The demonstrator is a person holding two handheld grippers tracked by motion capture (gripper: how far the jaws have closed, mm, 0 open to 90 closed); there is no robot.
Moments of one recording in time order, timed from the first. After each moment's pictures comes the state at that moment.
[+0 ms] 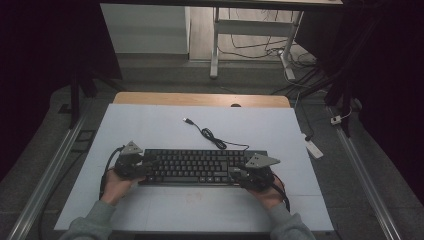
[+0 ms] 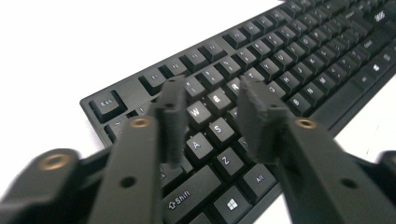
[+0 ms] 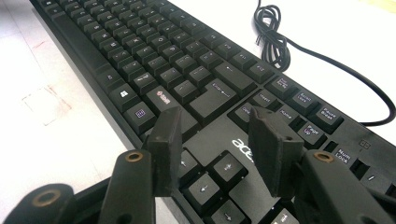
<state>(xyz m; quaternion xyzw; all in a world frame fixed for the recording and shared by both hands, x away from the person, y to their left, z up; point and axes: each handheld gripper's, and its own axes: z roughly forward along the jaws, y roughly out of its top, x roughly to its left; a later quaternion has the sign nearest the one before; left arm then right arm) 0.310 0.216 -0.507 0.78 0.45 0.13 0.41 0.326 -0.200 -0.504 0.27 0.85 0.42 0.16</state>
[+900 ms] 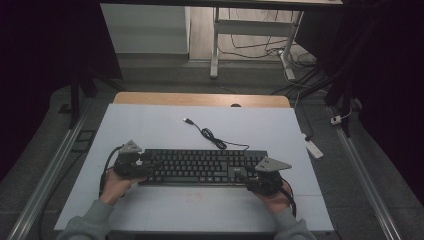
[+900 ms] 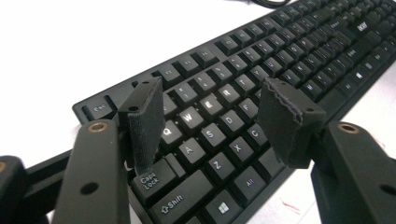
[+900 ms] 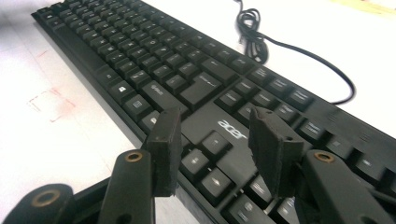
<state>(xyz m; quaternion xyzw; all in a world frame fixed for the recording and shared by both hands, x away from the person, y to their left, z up) 0.310 0.215 -0.503 0.79 0.44 0.12 0.42 0.312 -0.222 -0.500 0.30 0.83 0.44 0.17</state>
